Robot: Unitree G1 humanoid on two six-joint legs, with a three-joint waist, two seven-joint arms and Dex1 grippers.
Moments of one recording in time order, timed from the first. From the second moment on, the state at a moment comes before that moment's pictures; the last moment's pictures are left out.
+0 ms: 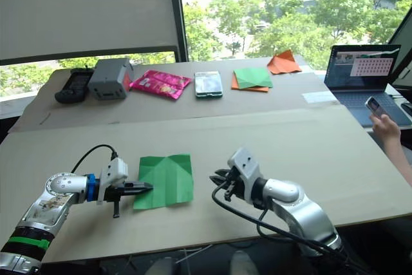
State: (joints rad) left arm -0.20 0.75 -0.08 0.21 -0.23 0.06 -1.23; right arm -0.18 -0.51 0.23 -0.44 0.37 0.70 0.59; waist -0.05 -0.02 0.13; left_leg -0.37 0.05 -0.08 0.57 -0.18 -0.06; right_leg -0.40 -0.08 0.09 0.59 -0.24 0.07
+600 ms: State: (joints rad) left arm -0.07 0.83 -0.06 0.13 -0.24 0.04 -1.24; right arm -0.17 -0.46 0.44 -0.41 0.40 0.71 0.80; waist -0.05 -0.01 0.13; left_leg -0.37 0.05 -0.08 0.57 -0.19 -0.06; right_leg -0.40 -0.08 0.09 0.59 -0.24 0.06
